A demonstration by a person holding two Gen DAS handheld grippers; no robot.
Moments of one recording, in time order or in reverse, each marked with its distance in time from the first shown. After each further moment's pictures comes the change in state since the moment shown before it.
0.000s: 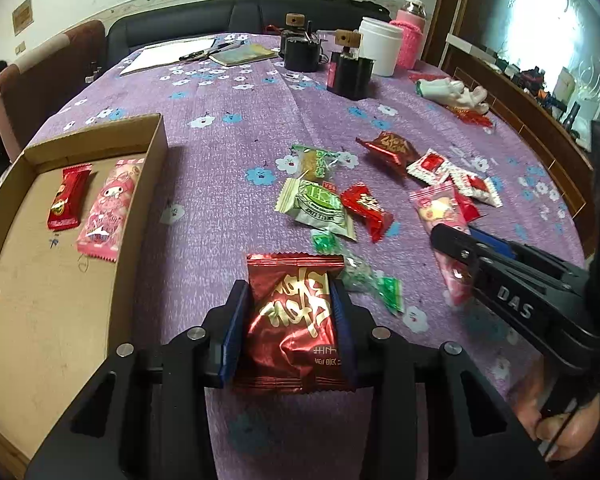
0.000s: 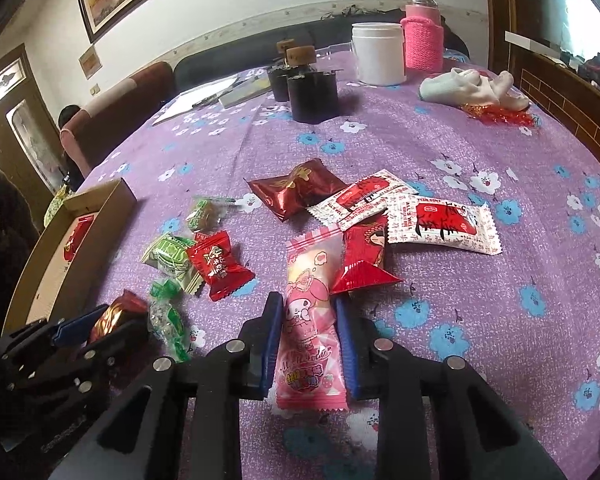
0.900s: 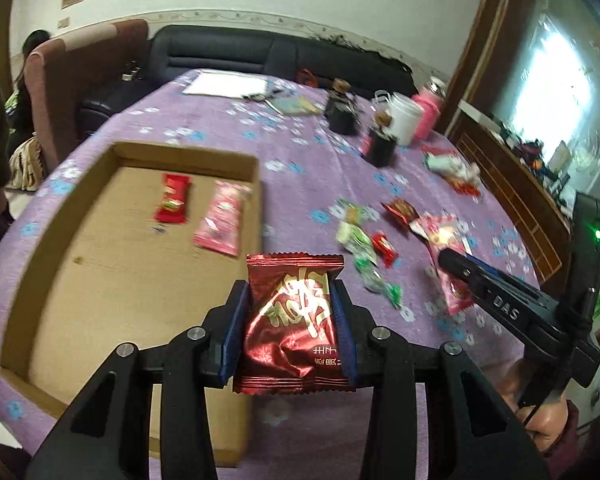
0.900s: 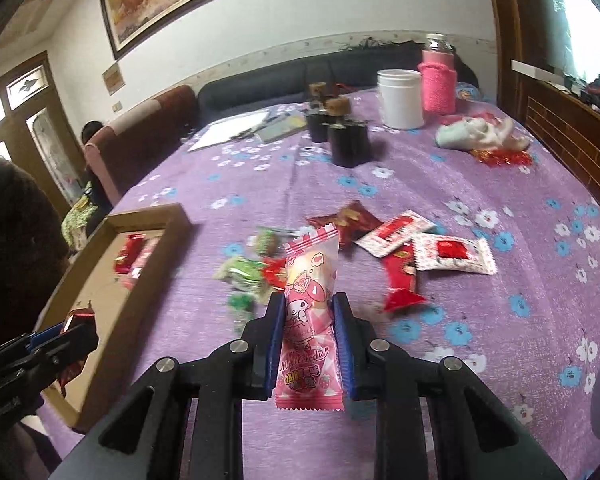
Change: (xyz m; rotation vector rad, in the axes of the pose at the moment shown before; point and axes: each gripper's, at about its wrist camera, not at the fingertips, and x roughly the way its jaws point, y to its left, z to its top) left arm -0.097 0.075 -0.012 -0.171 -0.141 -0.027; right arm -0.059 0.041 0.003 -0.047 -0.103 0.070
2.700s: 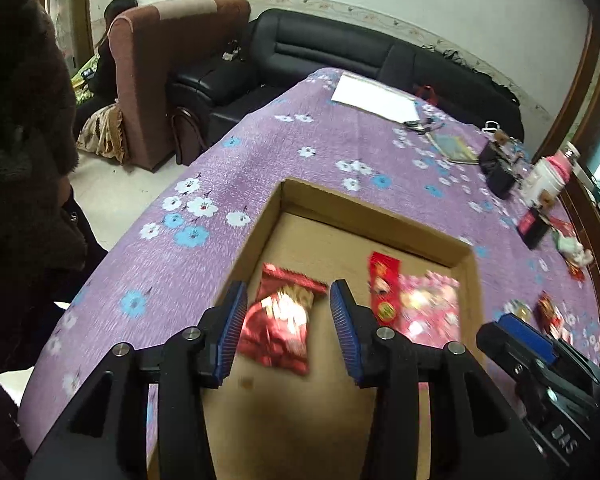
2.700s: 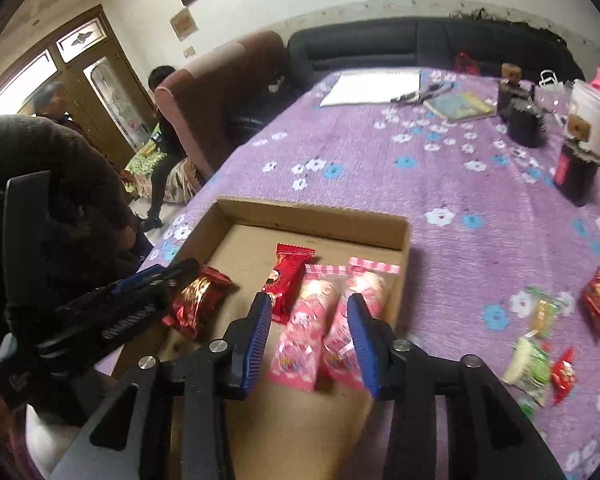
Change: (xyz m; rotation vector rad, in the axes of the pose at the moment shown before) left arm 0.047 0.143 0.067 -0.175 0.029 0.272; right arm 0.103 0.179 0.049 -0.123 0.166 0.235
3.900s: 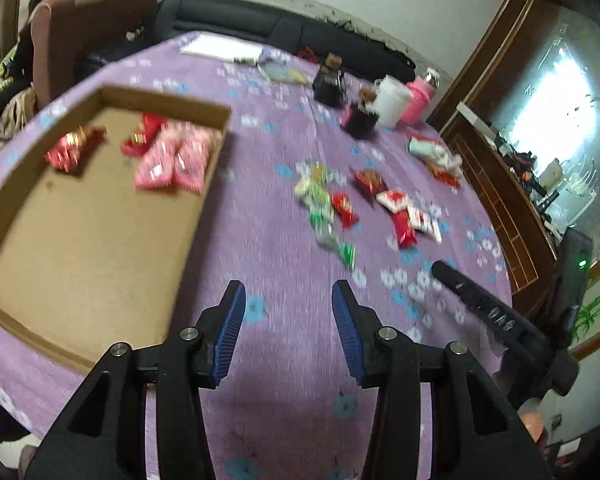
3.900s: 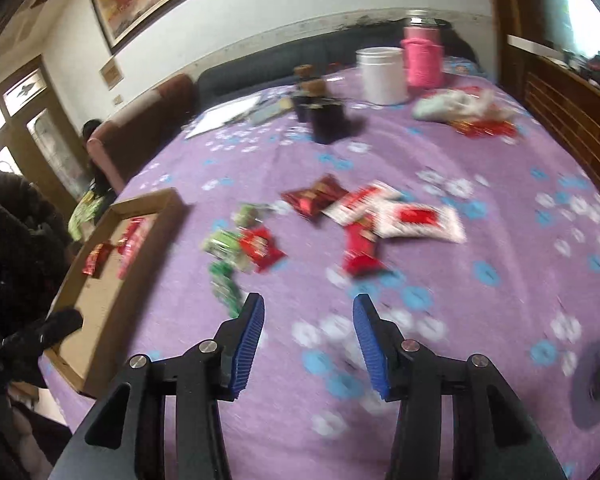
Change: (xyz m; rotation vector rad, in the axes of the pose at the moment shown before) left arm -0.083 -0.144 -0.137 0.077 0.096 -0.328; right arm -0.162 -0.190 -0.122 0.218 -0.104 -0.214
